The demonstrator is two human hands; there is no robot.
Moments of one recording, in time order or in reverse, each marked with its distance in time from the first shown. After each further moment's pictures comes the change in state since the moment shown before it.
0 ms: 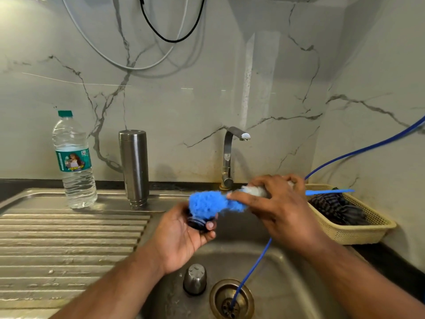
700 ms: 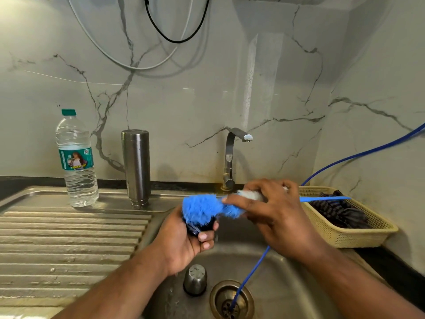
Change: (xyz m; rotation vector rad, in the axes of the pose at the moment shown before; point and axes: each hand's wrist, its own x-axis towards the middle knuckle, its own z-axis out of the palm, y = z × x) left_hand -0.002 -0.002 0.000 0.100 -0.002 -0.013; right_hand 0.000 -0.013 0.000 0.077 -0.056 -0.008
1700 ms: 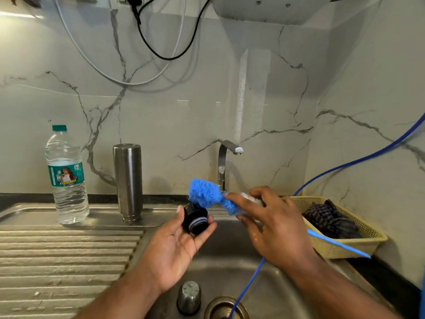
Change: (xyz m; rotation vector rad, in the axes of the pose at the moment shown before) left_hand -0.002 0.007 0.012 -0.417 0.045 0.117; right_hand 0.002 -0.005 -0.002 -0.061 0.056 0.214
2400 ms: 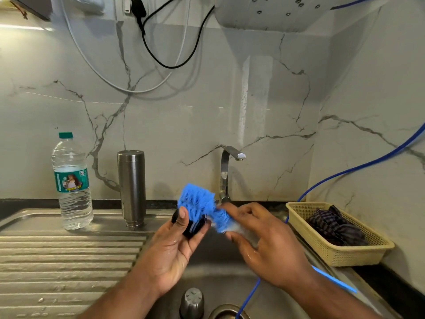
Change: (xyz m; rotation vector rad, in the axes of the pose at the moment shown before) left_hand -0.002 0.008 0.004 0.111 -0.040 0.131; right_hand -0.005 -0.017 0.000 0.248 -0.177 0.056
